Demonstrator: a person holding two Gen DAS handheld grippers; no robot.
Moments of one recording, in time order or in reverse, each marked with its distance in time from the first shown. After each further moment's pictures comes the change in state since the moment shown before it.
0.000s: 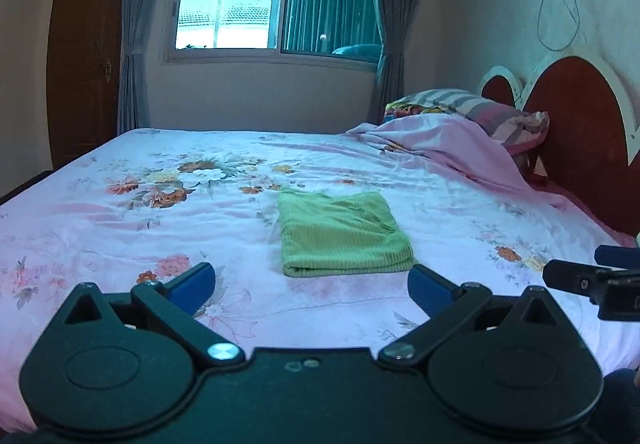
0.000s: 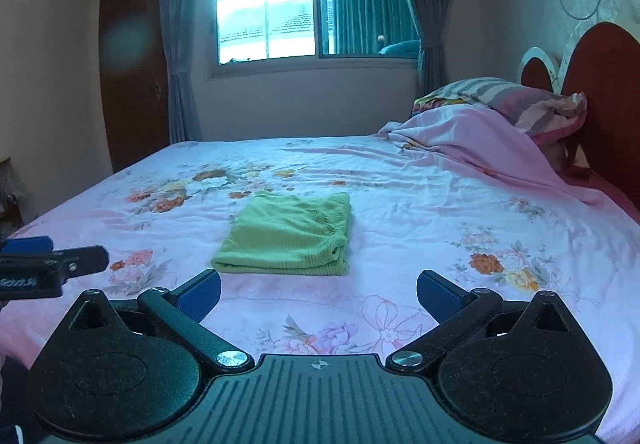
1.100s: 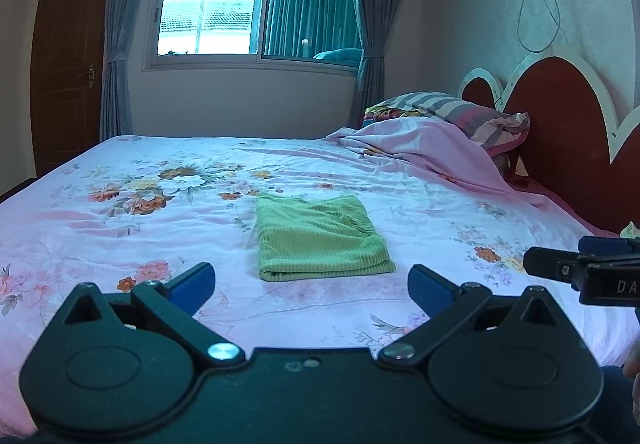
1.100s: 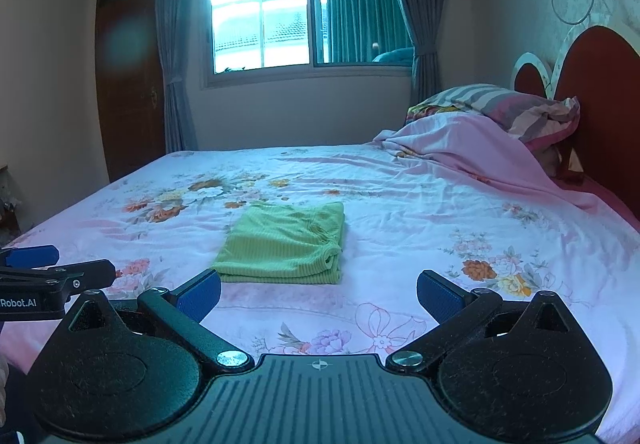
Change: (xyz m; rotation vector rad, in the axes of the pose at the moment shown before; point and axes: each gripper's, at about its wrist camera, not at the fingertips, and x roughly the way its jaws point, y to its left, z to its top) left arm -0.005 -0.010 -0.003 0.013 -0.021 -0.055; right arm -0.008 -0.004 0.003 0.014 -0.027 -0.015
